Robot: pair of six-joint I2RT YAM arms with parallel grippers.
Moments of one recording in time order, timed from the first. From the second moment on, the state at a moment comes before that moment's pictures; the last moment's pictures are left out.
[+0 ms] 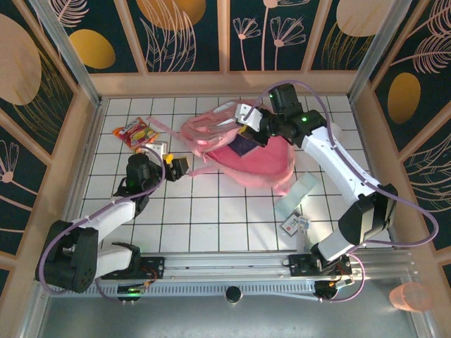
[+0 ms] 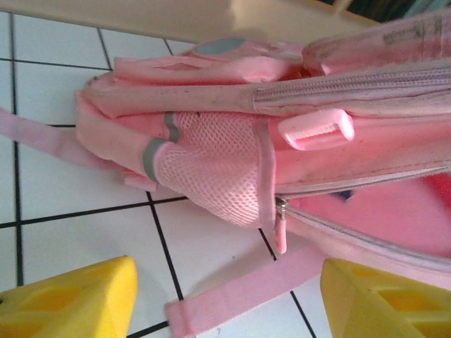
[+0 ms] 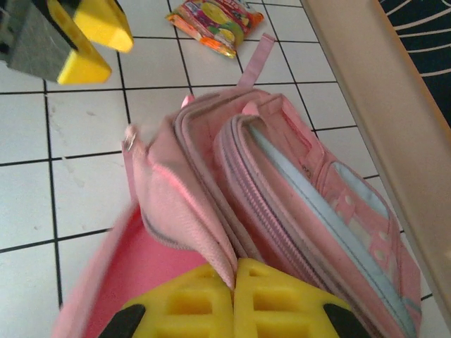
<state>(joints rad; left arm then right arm) -0.26 1.24 0.42 0.47 0.34 -0.32 0.49 1.55 1.55 -0.74 -0.47 -0.82</state>
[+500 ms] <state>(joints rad) -0.38 1.52 0.42 0.71 0.41 -0.33 0.49 1.56 1.57 -0.76 -0.53 -0.81</state>
